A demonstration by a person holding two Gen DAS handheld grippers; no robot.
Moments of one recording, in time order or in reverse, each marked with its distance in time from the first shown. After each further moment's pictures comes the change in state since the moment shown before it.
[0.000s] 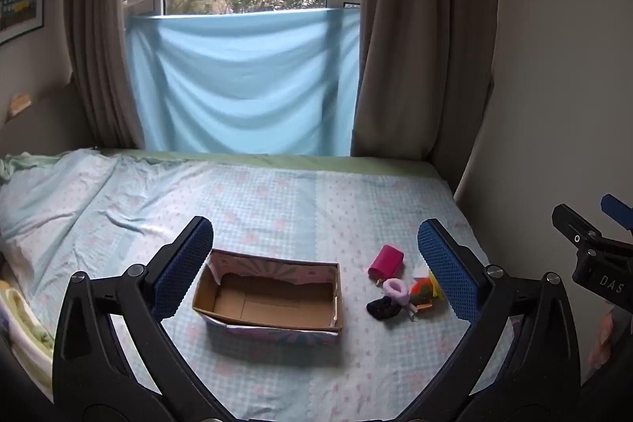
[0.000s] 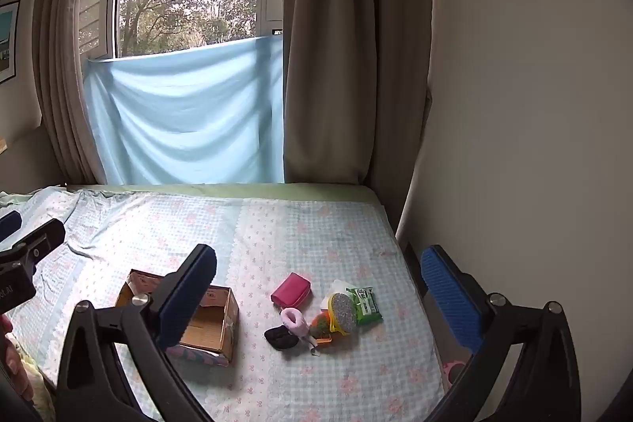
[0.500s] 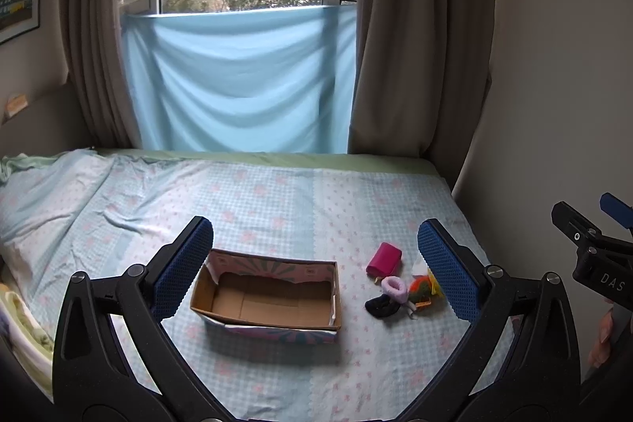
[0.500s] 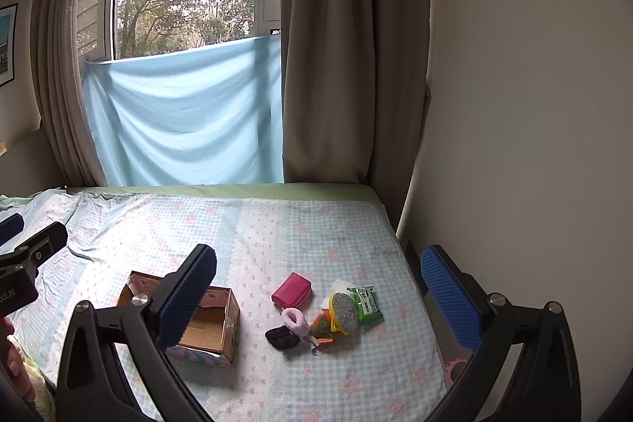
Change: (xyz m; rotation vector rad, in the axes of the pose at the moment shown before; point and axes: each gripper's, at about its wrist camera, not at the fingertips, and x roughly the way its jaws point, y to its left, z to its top) left arm 0.002 0.002 0.000 0.002 0.011 -0.014; right arm 0.000 0.001 0.000 0.006 0.001 -0.003
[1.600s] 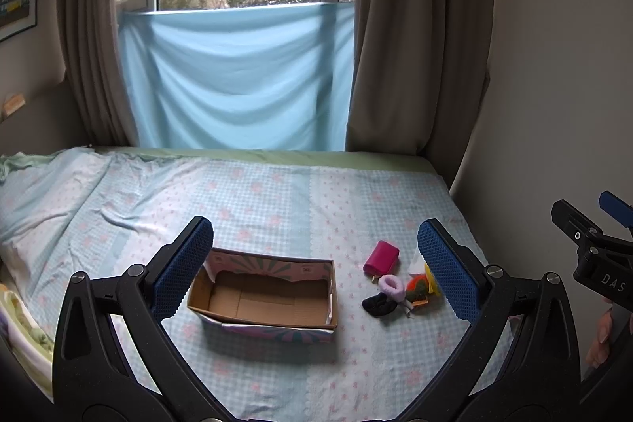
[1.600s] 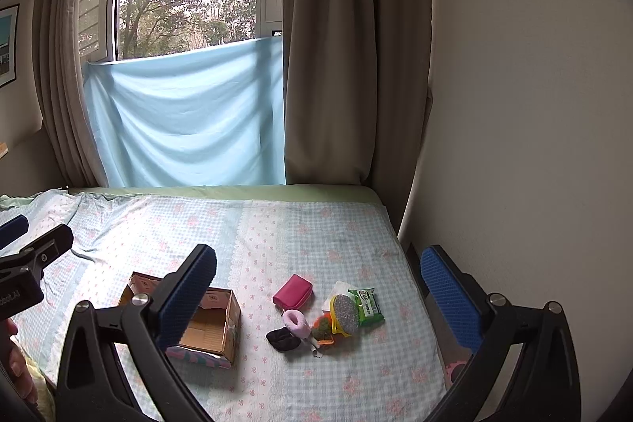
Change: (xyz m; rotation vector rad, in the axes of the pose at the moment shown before) left arm 0.004 -0.001 -0.001 0.000 0.010 -0.009; right arm 0.000 -0.003 0.000 0.002 -0.004 0.007
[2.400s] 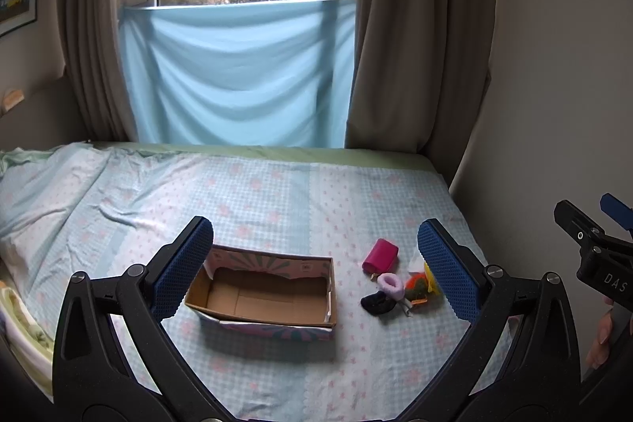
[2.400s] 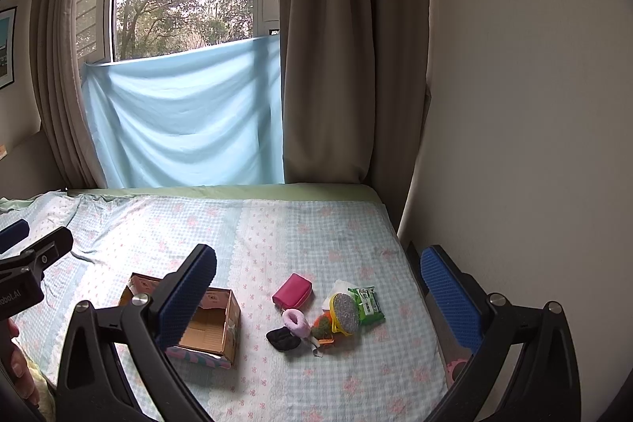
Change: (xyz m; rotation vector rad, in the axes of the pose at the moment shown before) left arm 0.003 0.004 -0.002 -0.008 0.012 -0.004; right arm 0.002 -0.001 0.002 0.009 0.005 0.000
